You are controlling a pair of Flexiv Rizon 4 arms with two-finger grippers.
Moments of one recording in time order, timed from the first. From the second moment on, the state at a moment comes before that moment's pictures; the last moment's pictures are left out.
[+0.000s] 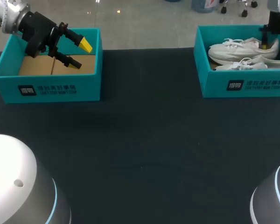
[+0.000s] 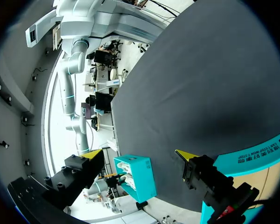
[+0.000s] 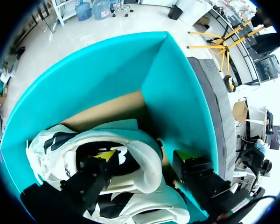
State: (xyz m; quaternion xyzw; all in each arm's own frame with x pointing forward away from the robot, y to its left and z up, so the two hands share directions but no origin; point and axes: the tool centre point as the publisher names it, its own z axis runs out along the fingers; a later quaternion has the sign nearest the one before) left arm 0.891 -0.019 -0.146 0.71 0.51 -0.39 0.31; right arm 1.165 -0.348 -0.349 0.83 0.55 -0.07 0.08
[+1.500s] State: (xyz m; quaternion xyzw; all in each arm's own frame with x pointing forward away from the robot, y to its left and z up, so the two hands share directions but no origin) left arm 0.891 -0.019 -0.146 0.71 0.51 -0.39 0.31; right arm 1.042 -0.285 -0.257 0.76 0.65 -0.05 0.04
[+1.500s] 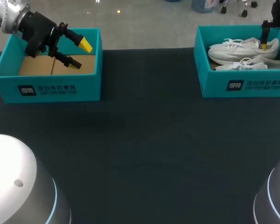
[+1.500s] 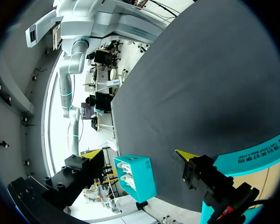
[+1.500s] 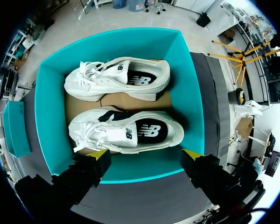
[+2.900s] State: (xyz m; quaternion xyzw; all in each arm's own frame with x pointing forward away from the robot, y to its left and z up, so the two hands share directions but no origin) left arm 0.921 -0.024 -0.105 0.36 0.72 -0.55 0.23; right arm 0.948 -0.245 -0.254 0.65 0.76 -0.02 0.04
